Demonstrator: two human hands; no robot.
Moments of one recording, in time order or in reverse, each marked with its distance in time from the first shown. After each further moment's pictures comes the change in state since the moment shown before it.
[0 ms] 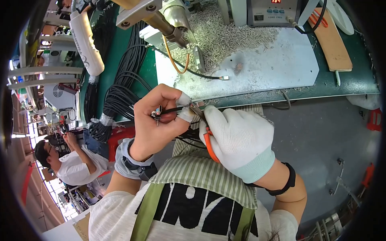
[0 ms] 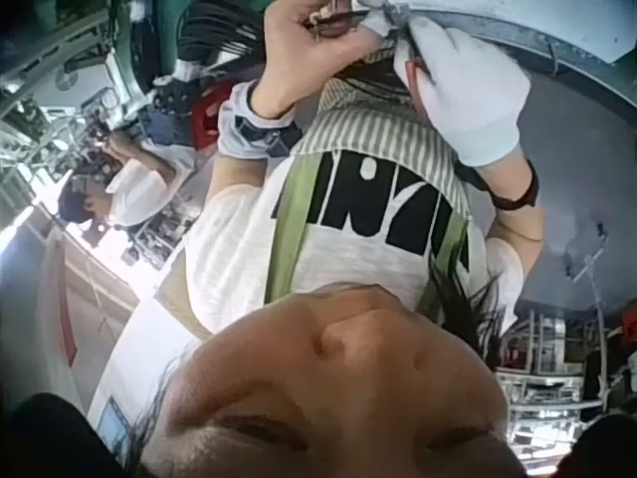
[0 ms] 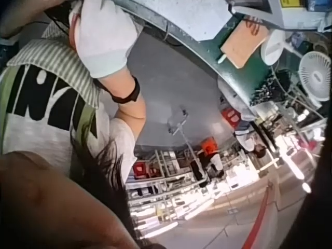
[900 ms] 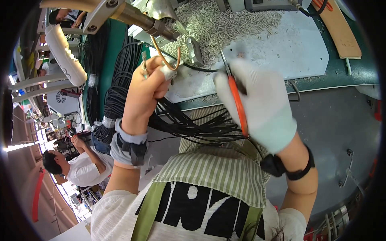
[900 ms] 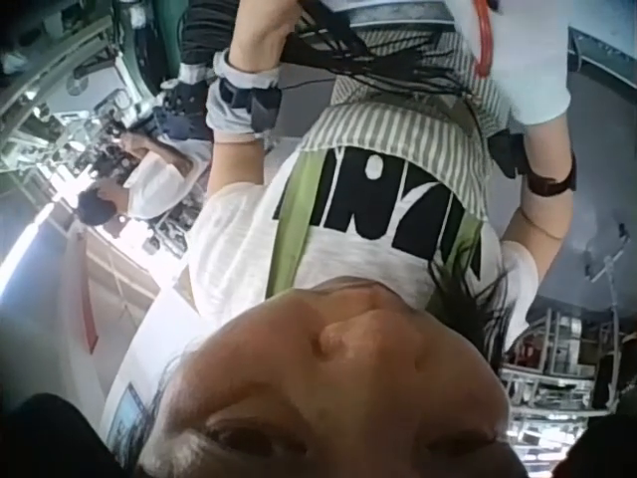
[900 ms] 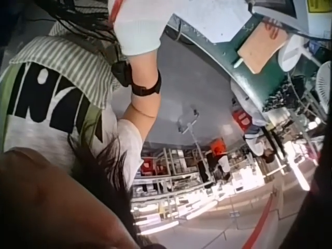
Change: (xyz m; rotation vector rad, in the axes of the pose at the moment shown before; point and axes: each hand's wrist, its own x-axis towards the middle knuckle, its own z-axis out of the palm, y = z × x) left_hand 0.053 -0.050 -0.026 -0.491 0.026 -0.417; right_hand 0.023 0.042 0.010 0.496 -0.025 0.440
